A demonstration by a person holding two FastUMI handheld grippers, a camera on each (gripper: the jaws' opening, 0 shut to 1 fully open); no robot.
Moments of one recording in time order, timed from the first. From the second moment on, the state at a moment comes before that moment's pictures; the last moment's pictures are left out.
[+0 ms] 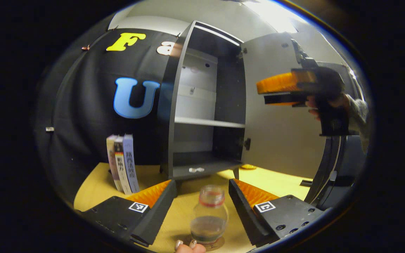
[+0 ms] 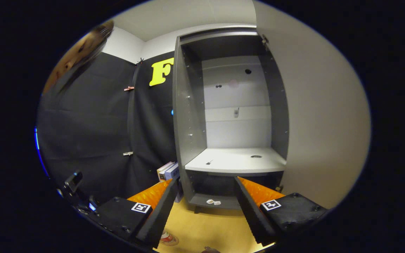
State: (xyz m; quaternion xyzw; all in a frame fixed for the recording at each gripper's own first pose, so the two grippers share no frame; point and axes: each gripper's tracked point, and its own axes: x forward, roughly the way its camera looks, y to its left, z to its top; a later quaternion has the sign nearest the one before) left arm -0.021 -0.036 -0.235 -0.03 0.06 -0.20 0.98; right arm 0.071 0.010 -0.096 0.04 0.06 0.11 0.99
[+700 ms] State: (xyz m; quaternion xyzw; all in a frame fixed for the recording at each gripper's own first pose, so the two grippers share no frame) left arm -0.024 -0.192 -0.083 -0.02 0.04 -0.38 0.92; right arm -0.109 -0.112 -0.042 -0.02 0.09 -0.06 0.99
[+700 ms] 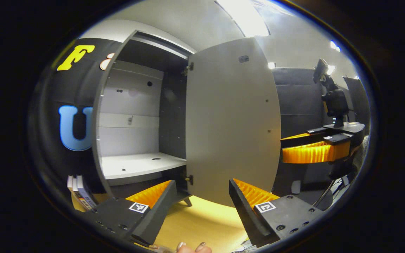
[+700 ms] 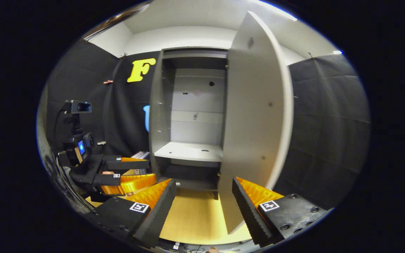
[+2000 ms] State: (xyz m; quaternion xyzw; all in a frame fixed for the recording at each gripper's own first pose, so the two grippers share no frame) left arm 0.019 -0.206 -0.084 -0.07 0.07 -0.26 0.96; right arm -0.056 -0.186 -0.005 0.05 0.04 0.04 1.00
